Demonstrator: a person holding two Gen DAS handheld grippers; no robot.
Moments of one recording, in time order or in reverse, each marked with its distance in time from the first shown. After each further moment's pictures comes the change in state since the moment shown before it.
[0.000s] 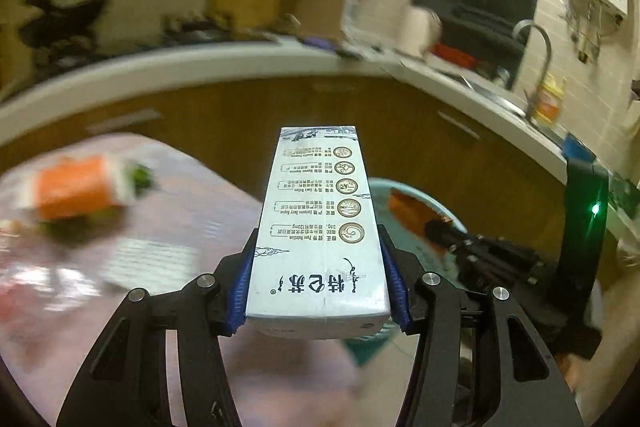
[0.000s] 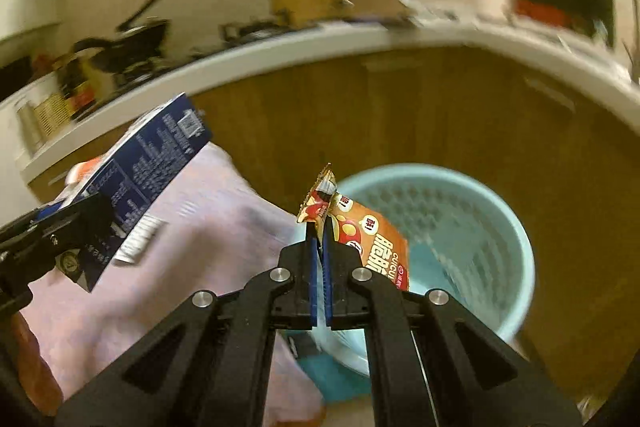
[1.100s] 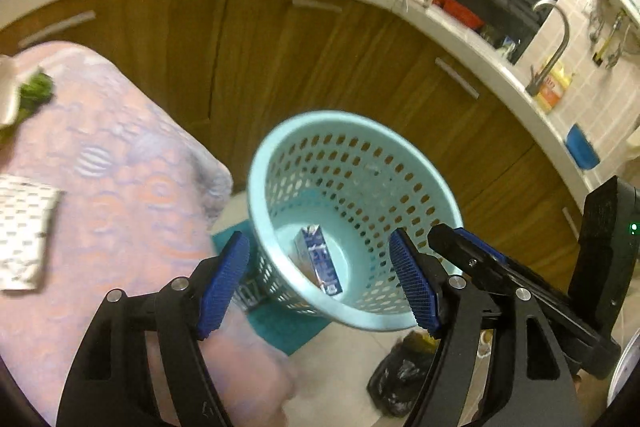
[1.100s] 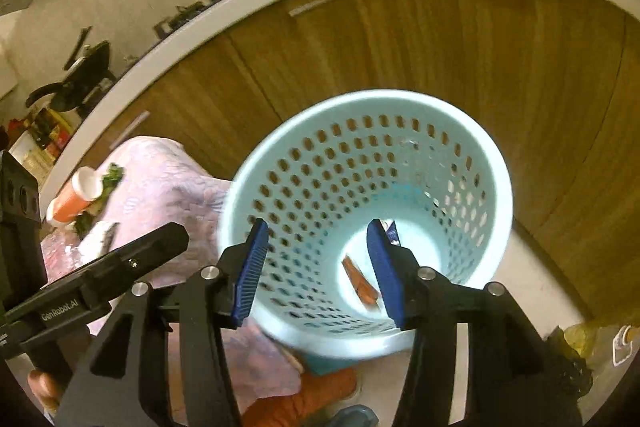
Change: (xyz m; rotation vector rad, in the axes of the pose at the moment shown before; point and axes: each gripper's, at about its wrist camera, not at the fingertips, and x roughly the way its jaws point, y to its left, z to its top) left arm 0.081 -0.002 -0.011 -0.128 0.178 -0.095; right arm 0.013 -0.054 -0.012 0.182 0.095 0.053
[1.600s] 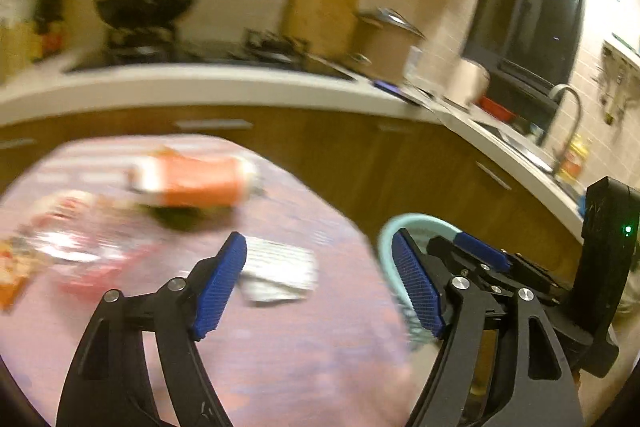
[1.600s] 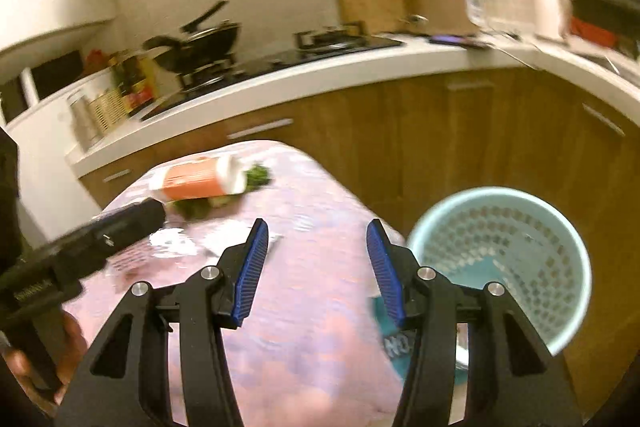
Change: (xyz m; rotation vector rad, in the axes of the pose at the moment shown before) left arm -0.197 0.086 -0.019 -0.035 -0.359 0.235; right arm -0.033 0.197 -0.017 -0.341 -0.135 0.160
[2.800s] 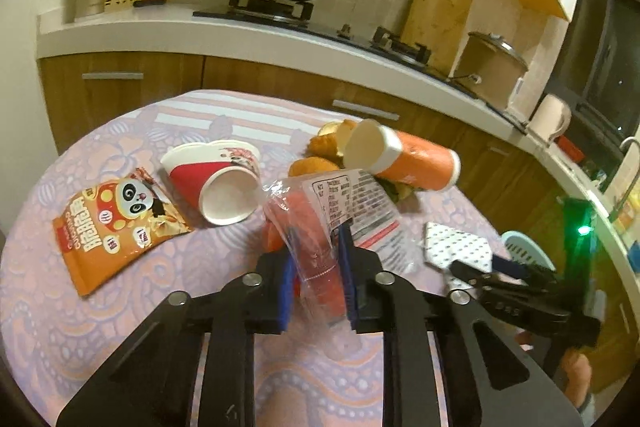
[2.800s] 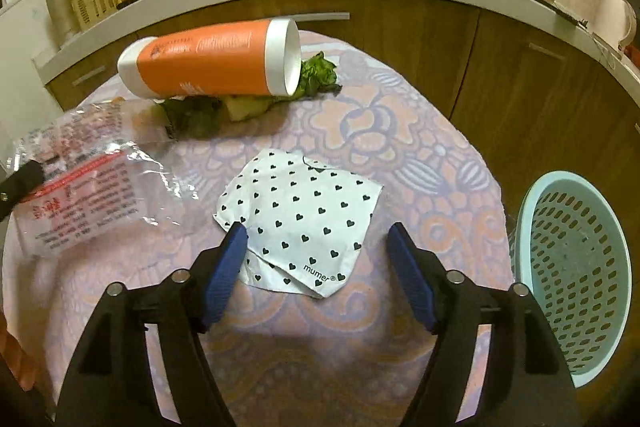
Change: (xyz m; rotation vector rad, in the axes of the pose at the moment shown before) left arm -0.016 0.152 -0.026 -0.194 0.015 0.158; right arm 0.144 0.069 -0.033 -0.131 0.322 -0.077
